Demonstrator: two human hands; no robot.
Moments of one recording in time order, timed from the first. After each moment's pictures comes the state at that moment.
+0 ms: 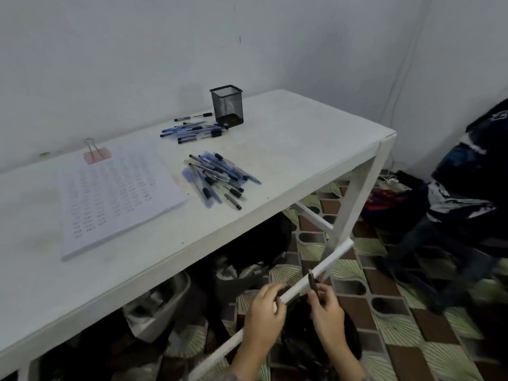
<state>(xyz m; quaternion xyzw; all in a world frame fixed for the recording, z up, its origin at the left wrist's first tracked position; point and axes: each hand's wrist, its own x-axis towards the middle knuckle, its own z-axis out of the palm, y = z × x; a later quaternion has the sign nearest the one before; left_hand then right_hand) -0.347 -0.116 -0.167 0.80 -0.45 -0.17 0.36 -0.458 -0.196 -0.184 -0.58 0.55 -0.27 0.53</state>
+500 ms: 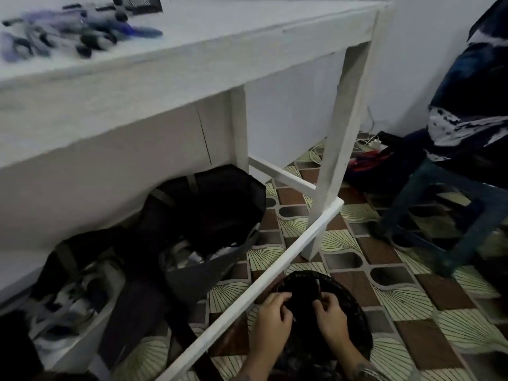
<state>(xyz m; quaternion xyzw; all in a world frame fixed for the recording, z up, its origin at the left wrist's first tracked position) -0.382 -0.207 -0.447 0.78 -0.47 -0.26 0.32 -0.496 -0.283 -0.476 -0.56 0.65 -0.19 0.48</state>
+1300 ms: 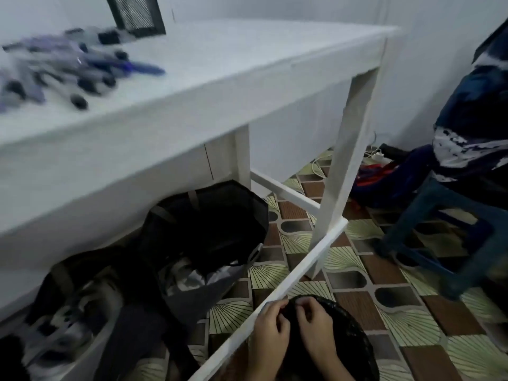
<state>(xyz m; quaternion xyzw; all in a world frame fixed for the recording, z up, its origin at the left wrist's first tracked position) -0.362 -0.239 -0.433 0.78 -0.43 -0.25 0.39 -0.449 -0.298 -0.443 -0.64 0.57 -0.23 0.46</state>
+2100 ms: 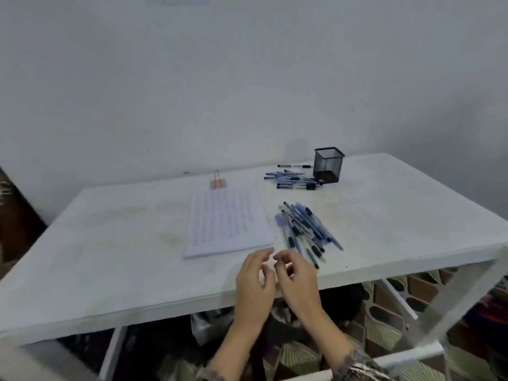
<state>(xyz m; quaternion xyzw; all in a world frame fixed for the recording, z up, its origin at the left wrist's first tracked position) -0.262 -0.077 0.004 0.77 -0.27 0.11 0.58 -0.294 -0.168 -0.003 -0.80 0.15 -0.30 0.50</state>
